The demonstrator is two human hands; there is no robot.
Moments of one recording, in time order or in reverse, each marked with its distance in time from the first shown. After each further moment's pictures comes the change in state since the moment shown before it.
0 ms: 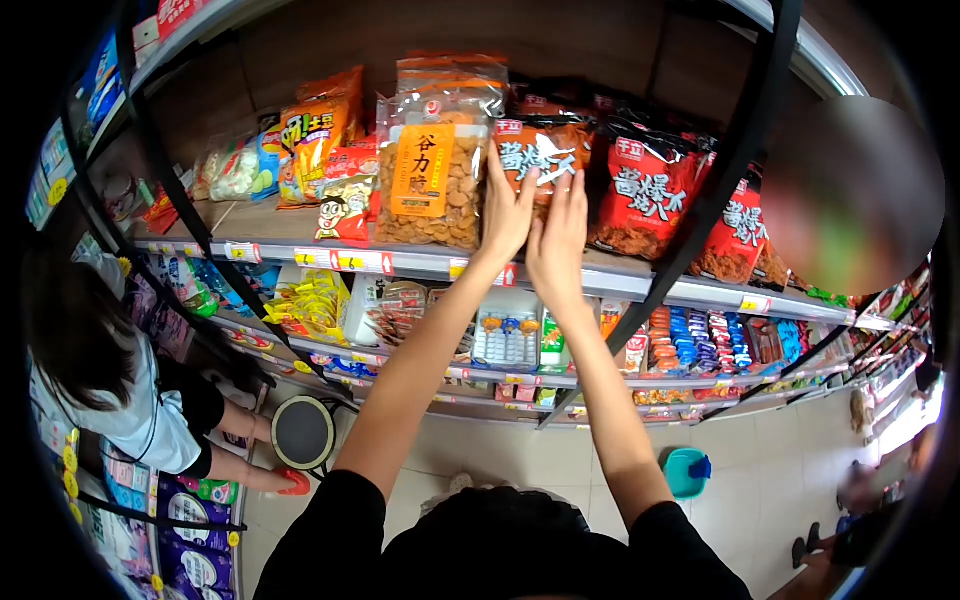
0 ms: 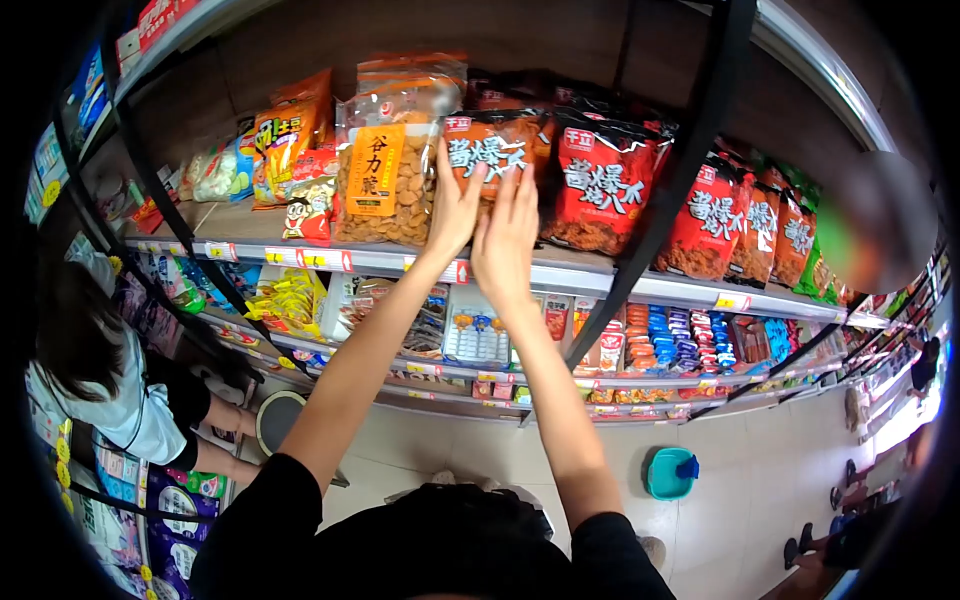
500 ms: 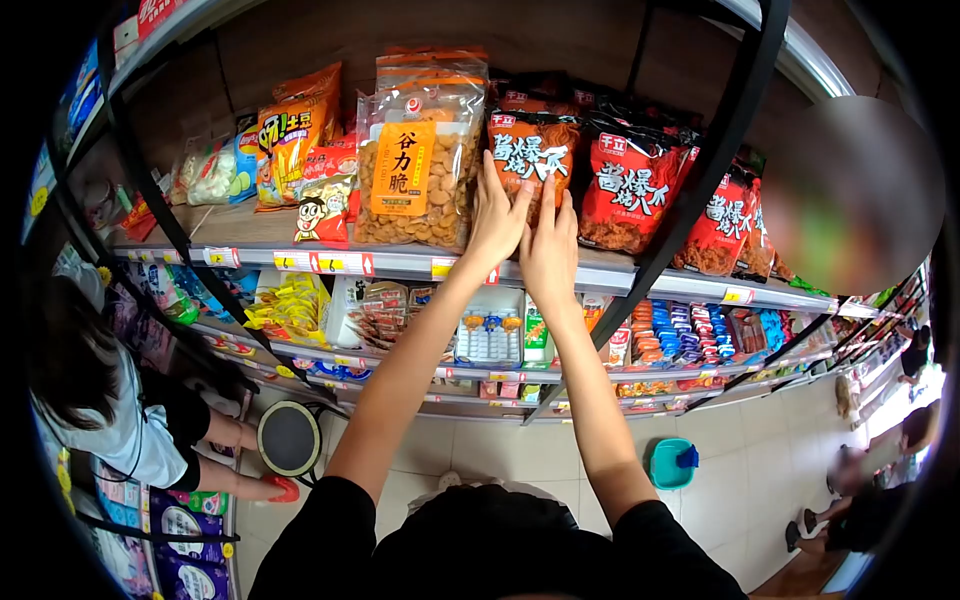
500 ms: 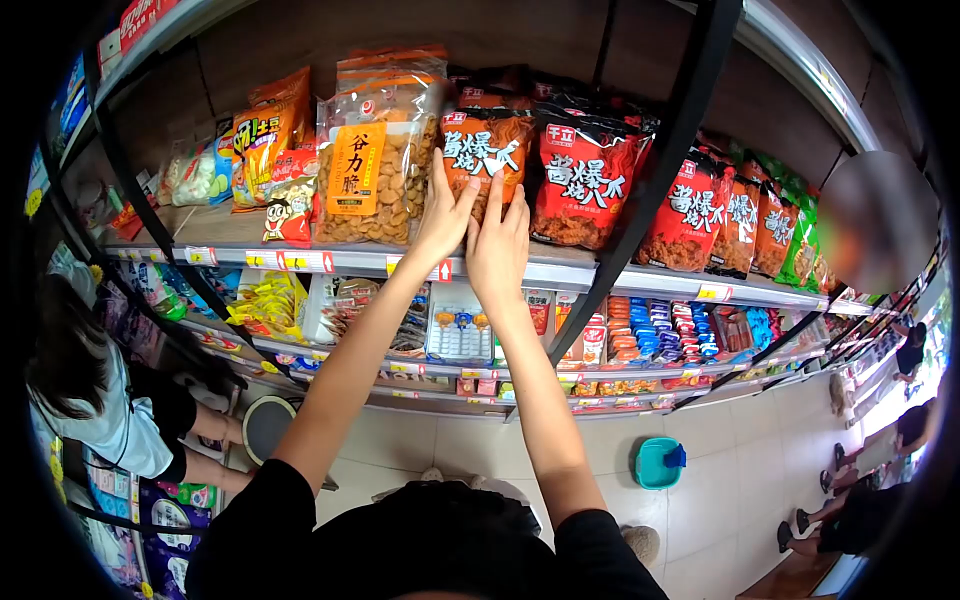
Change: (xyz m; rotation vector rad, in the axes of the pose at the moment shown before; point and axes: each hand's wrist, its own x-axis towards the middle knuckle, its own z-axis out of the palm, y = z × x) left_hand -0.011 -0.007 0.003 0.205 -0.118 -0.059; right_hand -0.009 0.005 -0.004 -0.149 -0.075 0.147
